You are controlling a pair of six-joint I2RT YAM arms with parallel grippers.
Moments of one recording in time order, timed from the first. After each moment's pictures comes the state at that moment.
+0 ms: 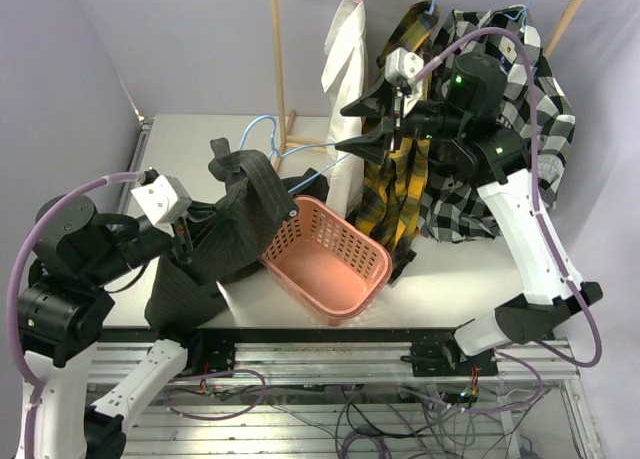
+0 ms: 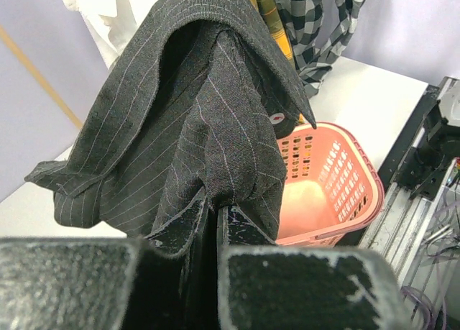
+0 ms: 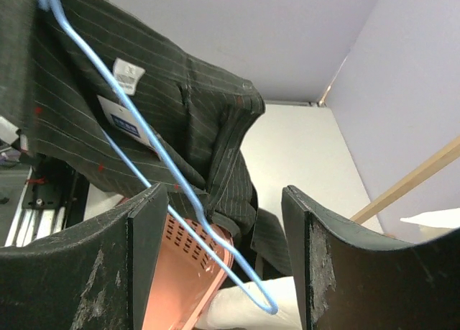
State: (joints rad) left arm -0.31 0.73 1.49 -0.86 0.58 0.17; right arm 0.47 1.47 1.92 -0.51 -0.95 -0.29
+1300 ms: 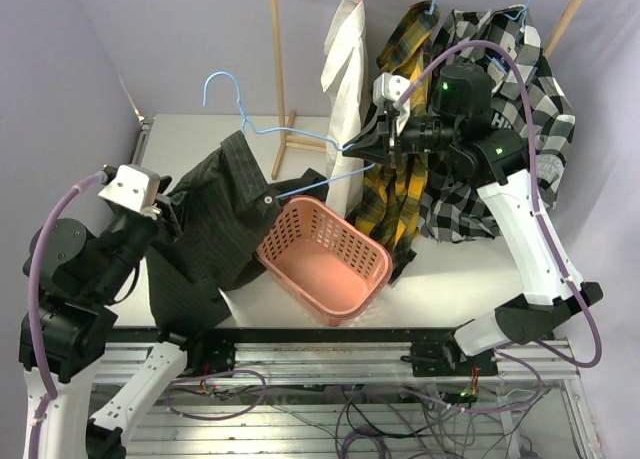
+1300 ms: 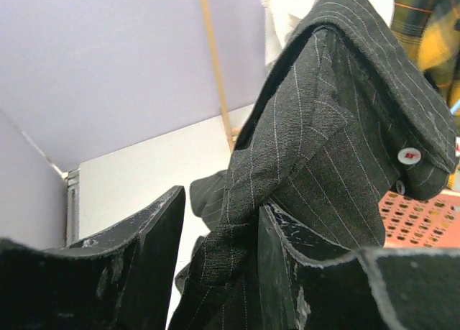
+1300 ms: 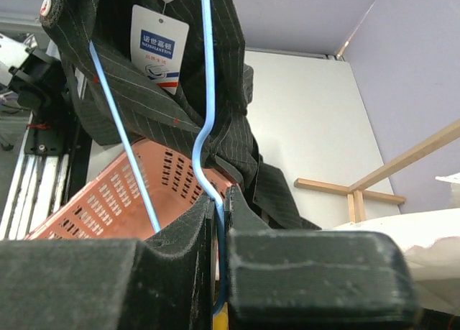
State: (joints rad) left arm -0.31 0.63 1.37 -0.71 0.09 0.12; right arm 0.47 1.48 1.93 -0.79 -0.92 -0.52
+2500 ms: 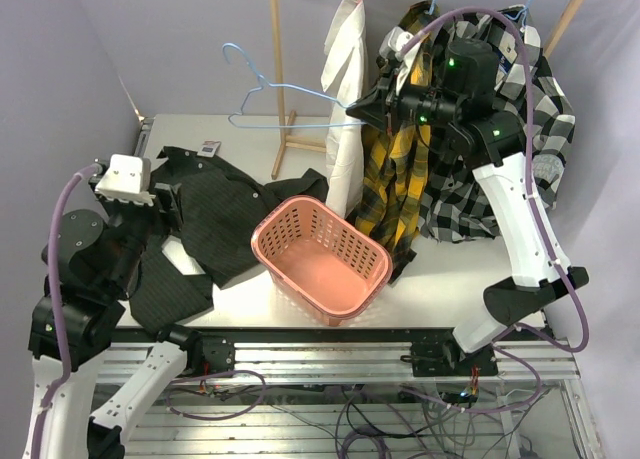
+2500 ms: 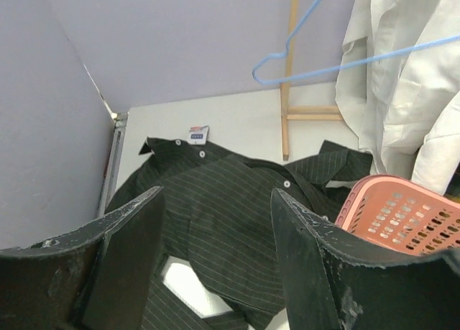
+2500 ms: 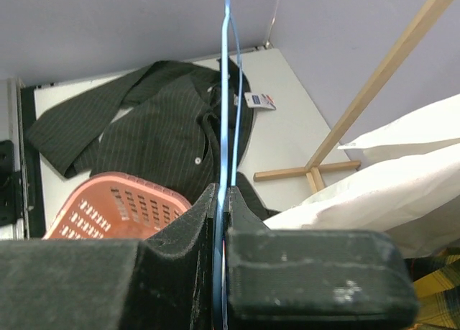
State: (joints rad) left arm -0.32 0.64 1.34 -0.73 -0.22 0.06; right arm 0.43 1.59 2.07 -0.69 -0.73 -0.30
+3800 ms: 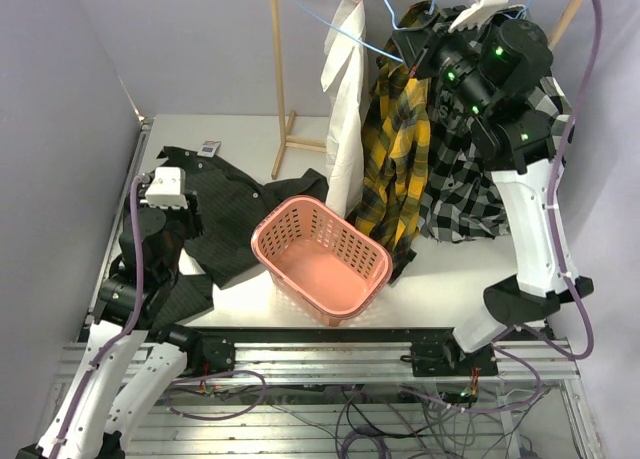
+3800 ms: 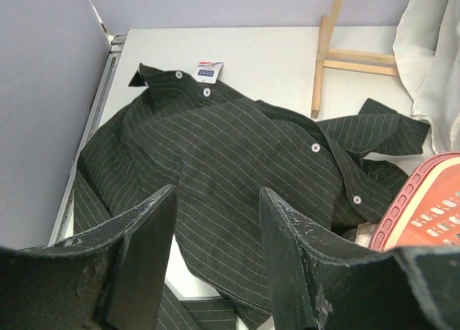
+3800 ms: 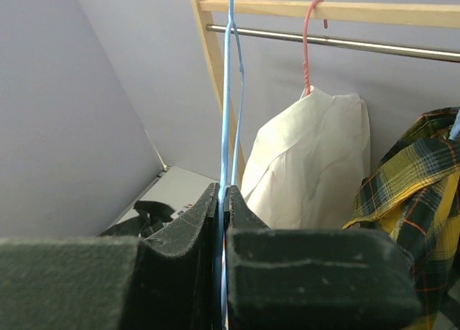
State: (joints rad) left arm -0.32 0.59 0.86 -0.46 -0.35 -0.04; right arm 0.43 1.58 2.26 -0.50 -0.10 0.19
